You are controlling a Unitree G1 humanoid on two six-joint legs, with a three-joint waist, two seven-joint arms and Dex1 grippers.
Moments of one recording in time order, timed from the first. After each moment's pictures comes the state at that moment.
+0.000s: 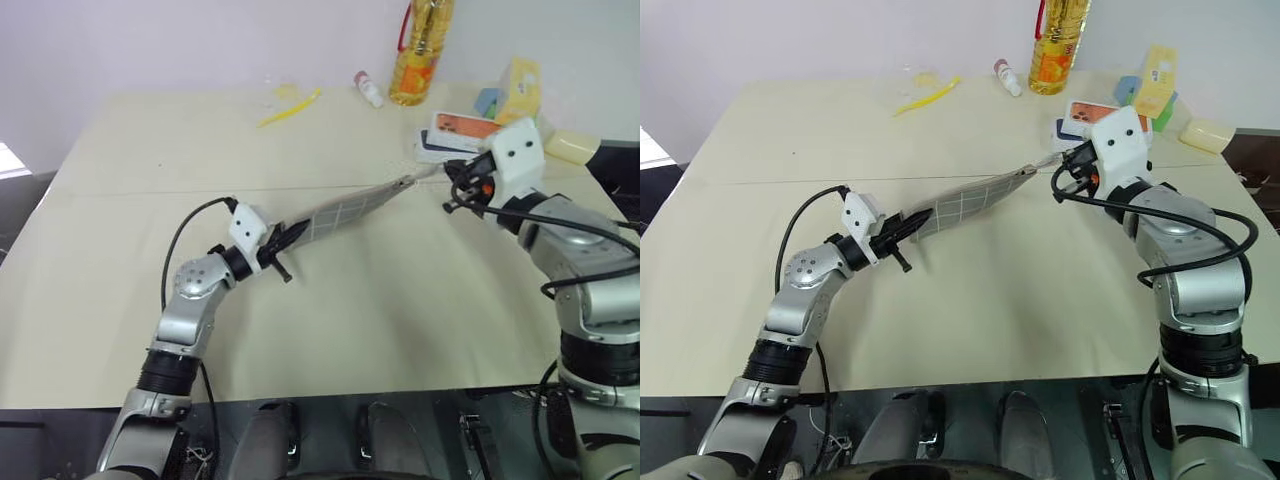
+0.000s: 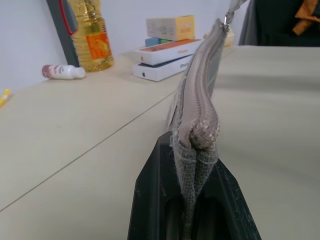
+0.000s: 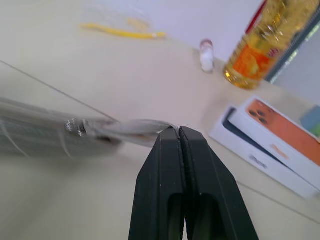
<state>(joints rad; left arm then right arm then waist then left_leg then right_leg) -0.38 0.32 -0.06 0.08 -0.23 -0.01 -0.74 -0.52 -0.65 -0.15 -0.39 0.24 0.90 0.42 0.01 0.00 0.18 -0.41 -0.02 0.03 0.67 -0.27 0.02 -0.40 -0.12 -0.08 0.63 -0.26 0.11</state>
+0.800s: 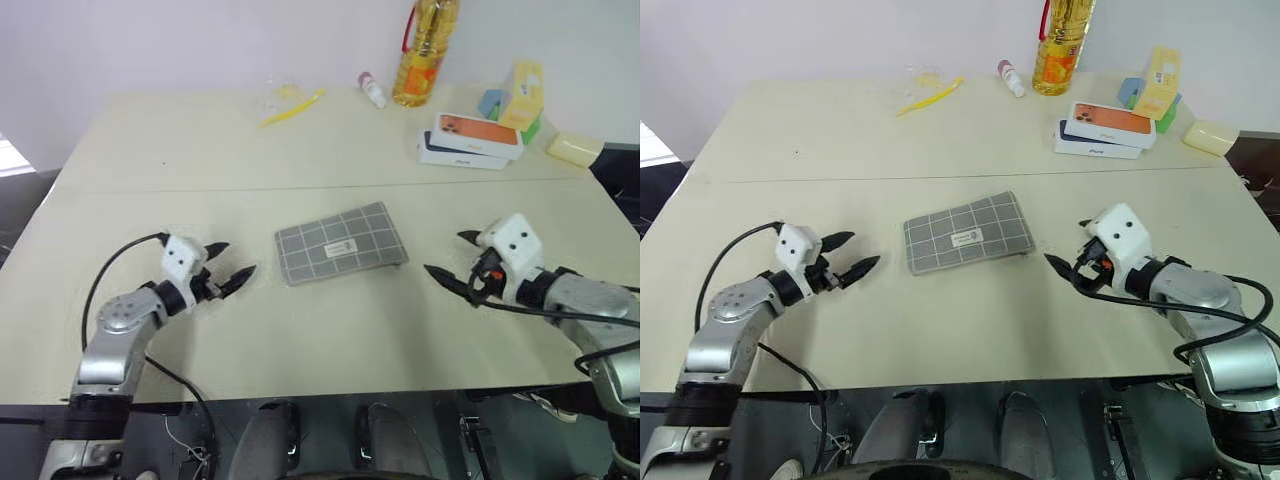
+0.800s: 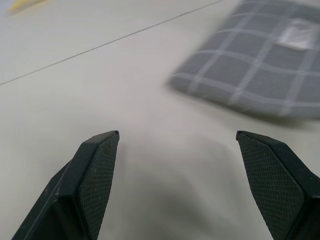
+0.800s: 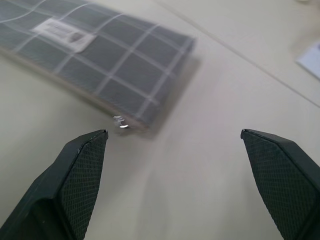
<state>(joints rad) -0.14 0.53 0.14 0.03 -0.31 0.17 -0.72 -0.08 -0.75 -0.23 -0.44 0.33 0.64 0.66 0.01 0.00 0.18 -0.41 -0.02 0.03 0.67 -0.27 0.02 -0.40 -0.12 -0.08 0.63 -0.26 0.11</state>
